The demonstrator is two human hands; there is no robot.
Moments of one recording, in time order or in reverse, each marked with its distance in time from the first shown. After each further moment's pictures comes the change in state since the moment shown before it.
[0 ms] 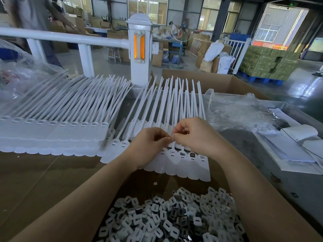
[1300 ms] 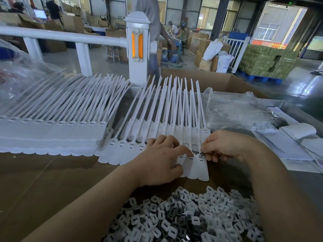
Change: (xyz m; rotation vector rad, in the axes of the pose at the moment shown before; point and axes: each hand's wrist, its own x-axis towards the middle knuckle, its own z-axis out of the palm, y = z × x) left_hand -0.014 0.006 0.021 0.719 -0.312 0.357; right_hand -0.014 0.051 -0.040 0.148 -0.372 0.535
